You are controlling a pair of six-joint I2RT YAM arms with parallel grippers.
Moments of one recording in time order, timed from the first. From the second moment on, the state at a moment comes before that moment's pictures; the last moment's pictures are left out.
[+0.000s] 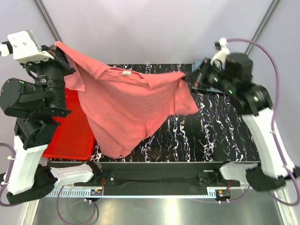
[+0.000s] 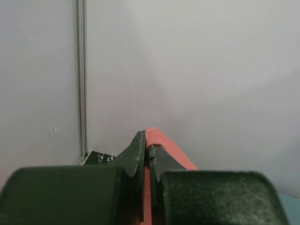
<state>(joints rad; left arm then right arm) -0.81 1.07 1.90 -0.29 -0.93 0.25 0.43 1.23 1.77 -0.84 -0.26 0.63</state>
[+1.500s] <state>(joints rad) -1.02 1.49 1.37 -0.34 0.18 -0.48 0.02 2.12 2.20 -1.09 -0.08 0.39</state>
